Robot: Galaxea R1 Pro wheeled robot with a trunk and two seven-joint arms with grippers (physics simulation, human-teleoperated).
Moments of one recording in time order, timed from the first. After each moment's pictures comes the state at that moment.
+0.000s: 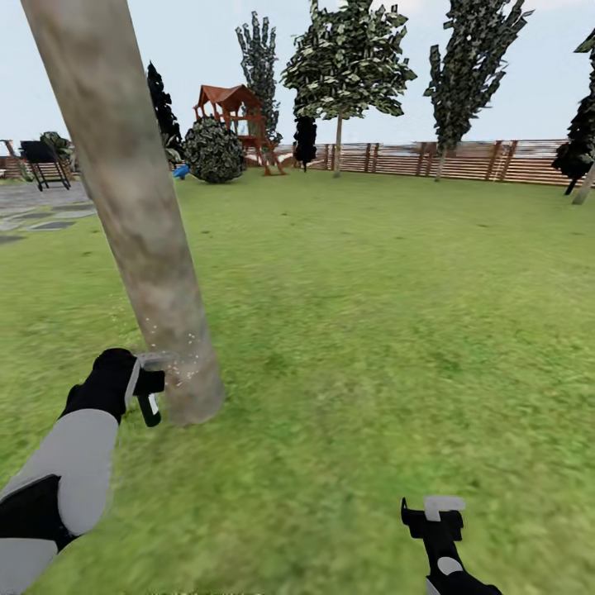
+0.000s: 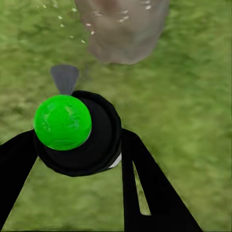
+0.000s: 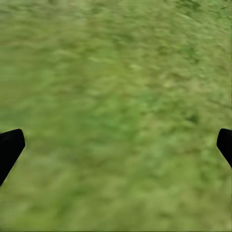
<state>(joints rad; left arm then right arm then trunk) -1.02 0.10 0.43 -0.65 -0.44 0.90 -0.15 -0.52 -0.04 -0.04 -0.16 0.16 -0.42 -0.28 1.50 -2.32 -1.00</state>
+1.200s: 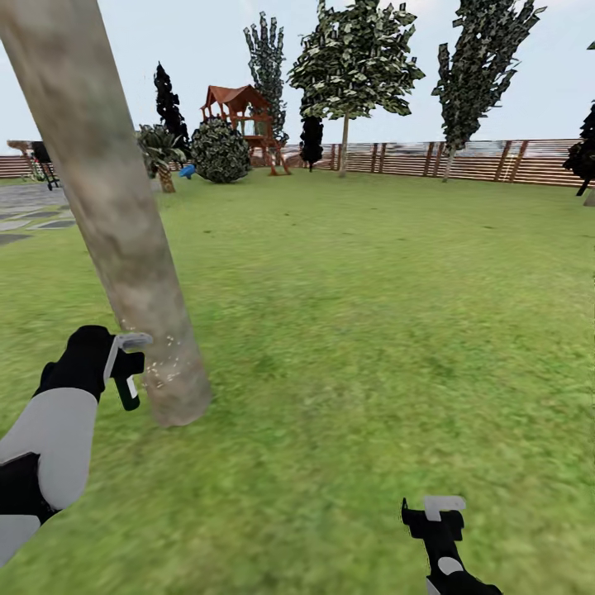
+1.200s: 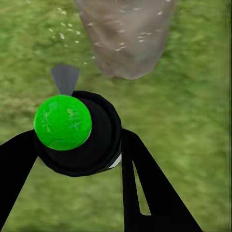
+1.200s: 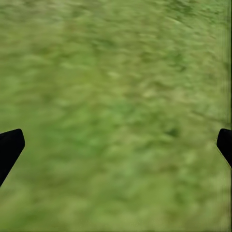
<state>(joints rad) -1.11 0.18 0.40 -0.65 -0.43 0.97 -0.15 -0.52 -0.04 -0.04 -0.16 0.16 -0.42 -0.28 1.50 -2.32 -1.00</state>
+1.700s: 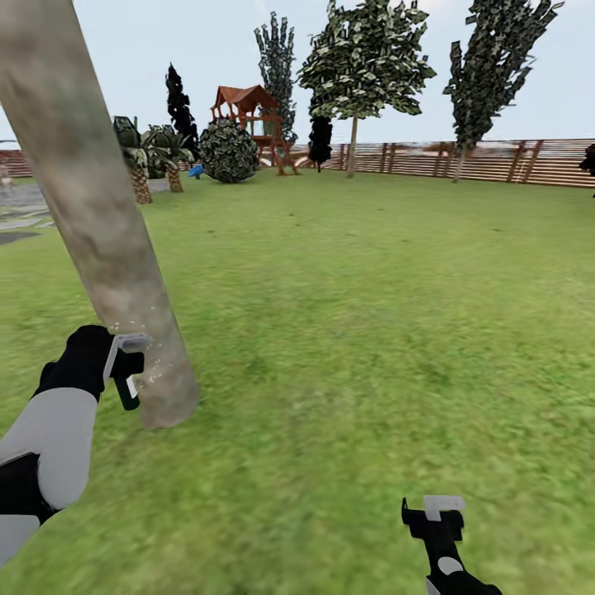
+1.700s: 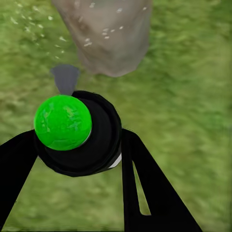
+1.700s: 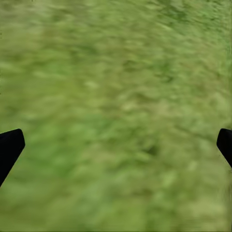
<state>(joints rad) -1.11 0.18 0.40 -0.65 -0.43 0.97 -0.15 -0.52 -0.04 -0.04 -0.16 0.16 -0.42 -0.28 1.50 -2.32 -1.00</state>
